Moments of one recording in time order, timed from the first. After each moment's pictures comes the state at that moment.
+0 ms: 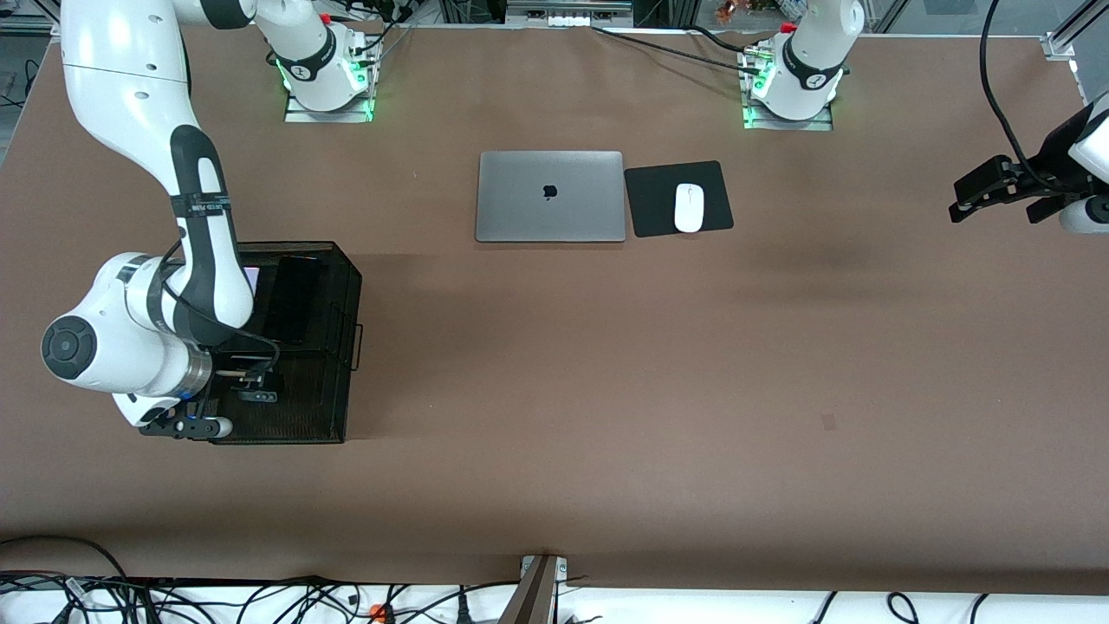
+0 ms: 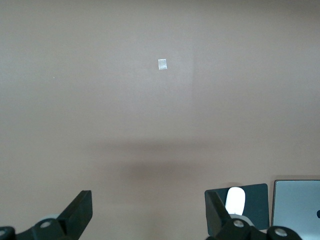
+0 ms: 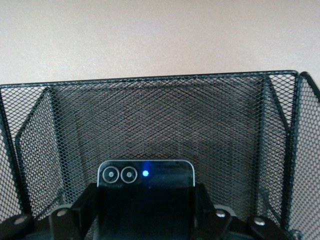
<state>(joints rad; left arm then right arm) 0.20 -0.01 -0.19 -1.59 -0.01 1.56 -0.02 0.26 0.73 -0.33 -1.48 0.34 2.11 -0.15</state>
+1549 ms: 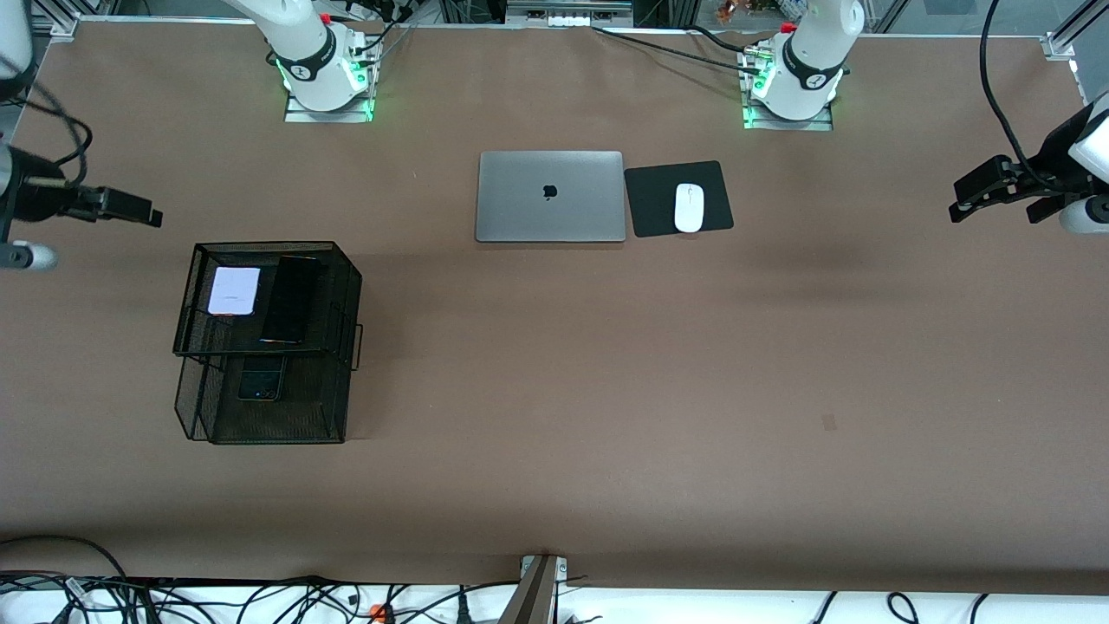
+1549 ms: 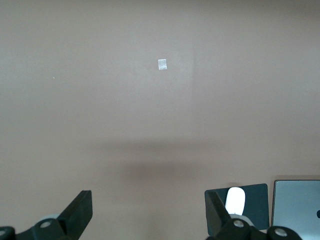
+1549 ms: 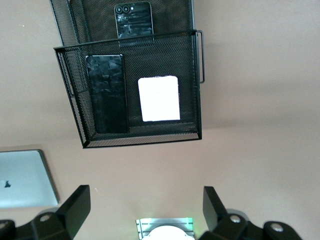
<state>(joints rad) 0.20 -0.01 -0.20 -1.59 -0.01 1.56 -0.02 0.31 0.06 -0.39 -1.66 0.05 1.52 0.00</state>
